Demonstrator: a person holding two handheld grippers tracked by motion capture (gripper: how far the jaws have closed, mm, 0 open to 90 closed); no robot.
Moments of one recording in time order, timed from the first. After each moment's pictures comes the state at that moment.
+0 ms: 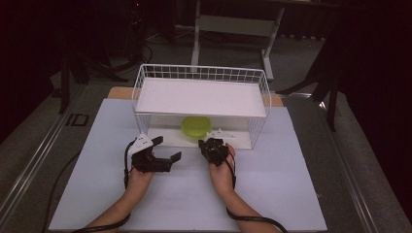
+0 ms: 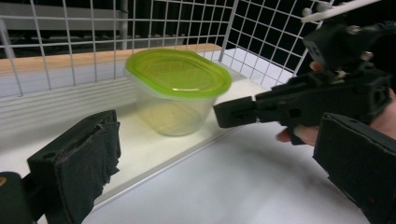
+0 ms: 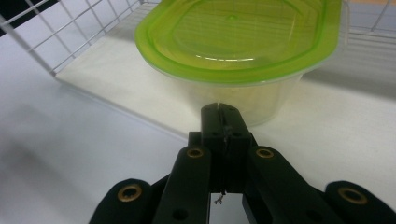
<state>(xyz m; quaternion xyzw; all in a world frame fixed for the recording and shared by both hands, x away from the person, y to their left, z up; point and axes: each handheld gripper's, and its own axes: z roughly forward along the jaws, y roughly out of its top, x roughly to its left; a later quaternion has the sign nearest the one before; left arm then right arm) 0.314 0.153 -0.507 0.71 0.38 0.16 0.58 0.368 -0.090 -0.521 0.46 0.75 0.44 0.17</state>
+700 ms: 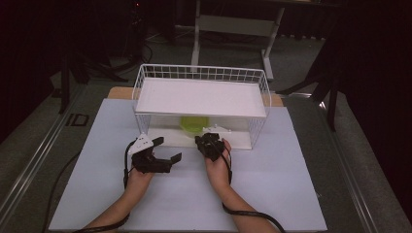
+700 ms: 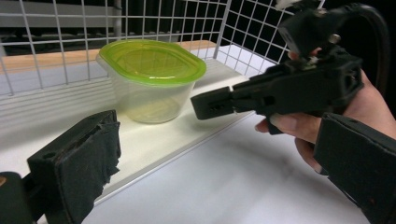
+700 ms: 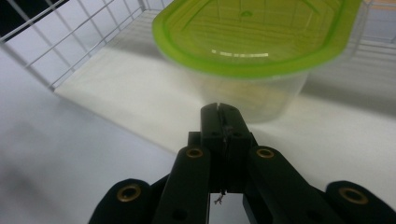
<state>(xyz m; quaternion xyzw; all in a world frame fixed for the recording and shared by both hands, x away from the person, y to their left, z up) 0.313 0.153 -0.506 0.71 0.37 0.15 0.58 0.379 -0.081 -0.517 0.46 0.75 0.44 0.16</state>
